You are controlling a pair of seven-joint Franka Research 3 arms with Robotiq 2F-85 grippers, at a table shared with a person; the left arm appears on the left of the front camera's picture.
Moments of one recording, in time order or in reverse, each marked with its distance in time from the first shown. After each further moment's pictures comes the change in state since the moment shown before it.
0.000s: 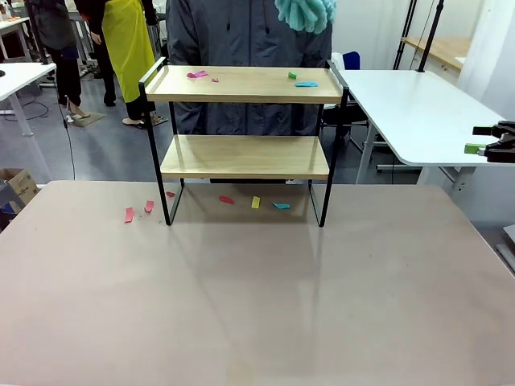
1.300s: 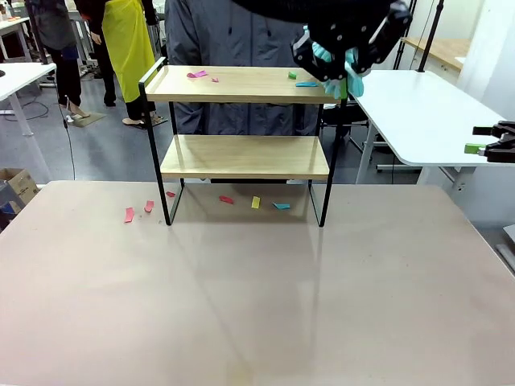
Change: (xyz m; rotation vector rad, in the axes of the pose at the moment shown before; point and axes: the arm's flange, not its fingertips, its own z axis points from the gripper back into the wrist) left arm 0.008 -0.054 -0.162 0.051 -0.121 0.177; right arm 0.000 0.000 0.000 0.000 -0.001 0.000
